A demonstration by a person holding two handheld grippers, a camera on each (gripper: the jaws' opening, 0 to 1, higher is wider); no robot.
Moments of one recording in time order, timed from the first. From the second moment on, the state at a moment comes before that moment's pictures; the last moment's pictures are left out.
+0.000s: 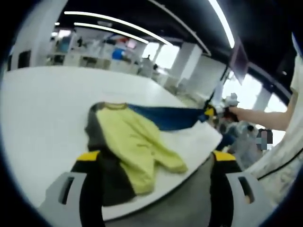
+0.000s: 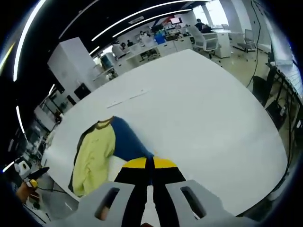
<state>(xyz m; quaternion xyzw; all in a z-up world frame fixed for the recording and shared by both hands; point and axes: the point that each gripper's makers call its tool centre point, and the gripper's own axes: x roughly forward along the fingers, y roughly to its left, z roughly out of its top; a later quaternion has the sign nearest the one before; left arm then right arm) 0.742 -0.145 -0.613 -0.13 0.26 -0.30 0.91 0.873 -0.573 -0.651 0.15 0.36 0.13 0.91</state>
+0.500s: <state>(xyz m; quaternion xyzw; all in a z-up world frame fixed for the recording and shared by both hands) 0.738 -0.151 -0.619 -0.13 0.27 -0.30 0.91 0.880 -0.592 -0.678 0.16 0.40 0.12 0.90</state>
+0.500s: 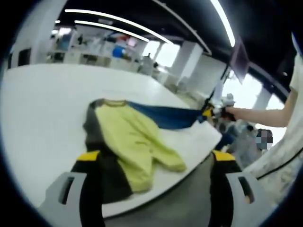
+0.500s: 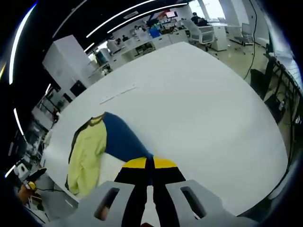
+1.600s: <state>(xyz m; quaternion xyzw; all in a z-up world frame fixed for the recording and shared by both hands) 0.737 -0.171 -0.624 -0.14 0.28 -0.30 0.90 0.897 -0.616 -0.731 -0.03 0.46 0.16 0.87</state>
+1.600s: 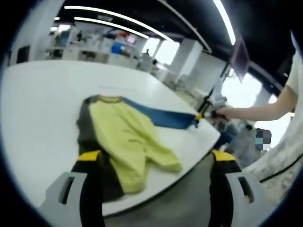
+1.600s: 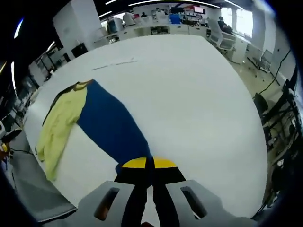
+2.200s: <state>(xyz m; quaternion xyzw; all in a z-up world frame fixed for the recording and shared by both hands) 0.737 -0.172 -0.629 -0.14 0.29 -0.30 0.90 0.904 -0.620 -0.745 -0.11 0.46 0.18 0.86</state>
